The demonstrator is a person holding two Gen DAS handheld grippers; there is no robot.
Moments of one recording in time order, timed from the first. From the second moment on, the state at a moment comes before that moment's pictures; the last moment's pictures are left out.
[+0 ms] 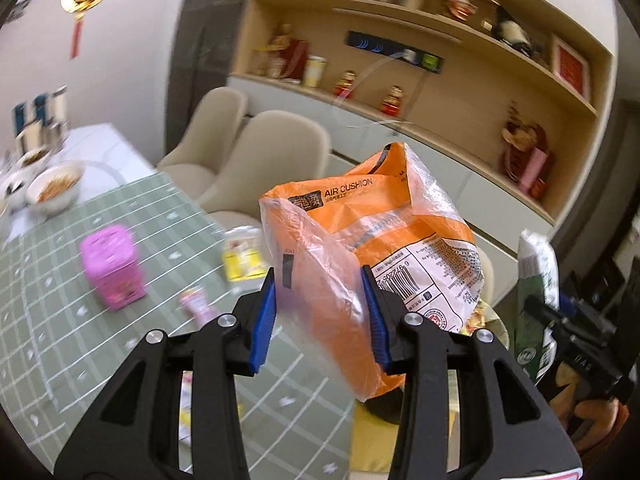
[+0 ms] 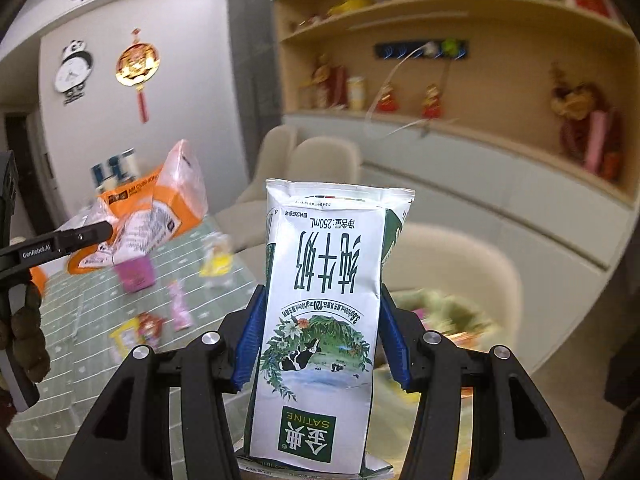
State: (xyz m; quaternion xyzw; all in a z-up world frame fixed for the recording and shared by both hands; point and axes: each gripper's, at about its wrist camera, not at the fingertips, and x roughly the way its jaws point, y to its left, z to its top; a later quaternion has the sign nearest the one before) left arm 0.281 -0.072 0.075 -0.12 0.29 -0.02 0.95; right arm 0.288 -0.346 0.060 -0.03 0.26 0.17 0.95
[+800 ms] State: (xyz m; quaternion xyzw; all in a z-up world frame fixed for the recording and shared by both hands) left arm 0.465 -0.298 -0.073 0.04 0.52 -0.24 0.82; right arm 0.365 -0.469 0.035 0.01 0.31 0.05 0.95
